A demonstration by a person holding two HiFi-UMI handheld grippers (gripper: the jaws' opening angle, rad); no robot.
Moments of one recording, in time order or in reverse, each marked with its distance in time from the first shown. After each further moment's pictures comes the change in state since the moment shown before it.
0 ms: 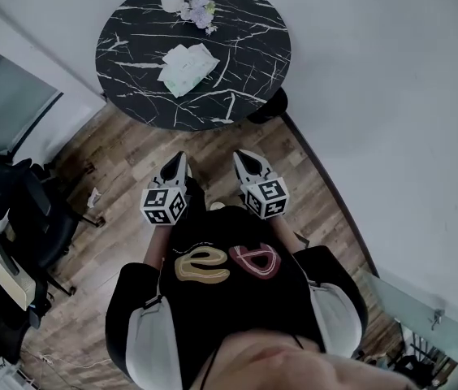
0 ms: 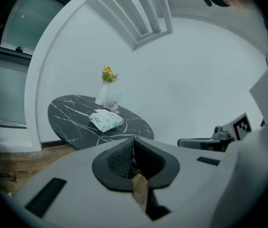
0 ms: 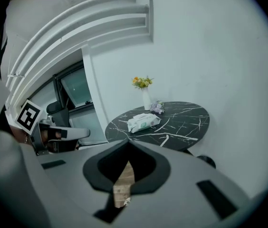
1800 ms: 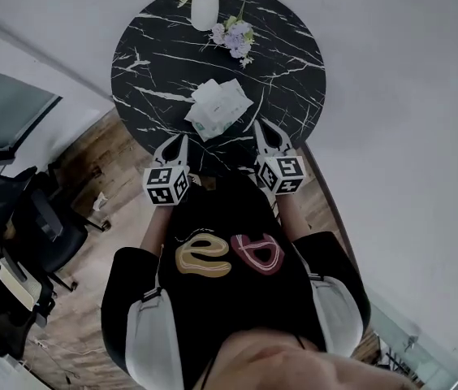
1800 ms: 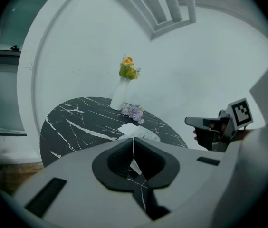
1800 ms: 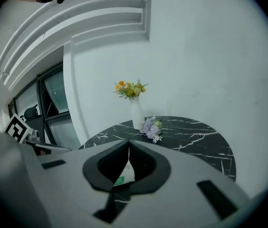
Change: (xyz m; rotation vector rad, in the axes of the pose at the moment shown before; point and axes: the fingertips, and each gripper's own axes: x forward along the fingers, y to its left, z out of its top) left arm 0.149 0.156 0.109 -0.017 0.078 0.103; right arm 0.211 -0.092 0.155 -0.011 -0.080 -0.084
